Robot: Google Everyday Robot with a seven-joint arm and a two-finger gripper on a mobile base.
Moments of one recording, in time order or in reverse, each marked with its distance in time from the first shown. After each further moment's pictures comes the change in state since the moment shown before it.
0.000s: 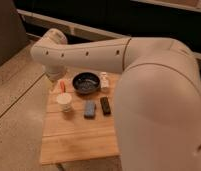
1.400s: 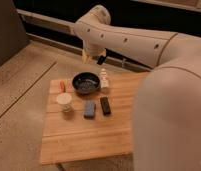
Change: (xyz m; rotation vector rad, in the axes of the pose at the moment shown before) arm 0.009 -0.207 -0.043 0.246 -0.050 0.442
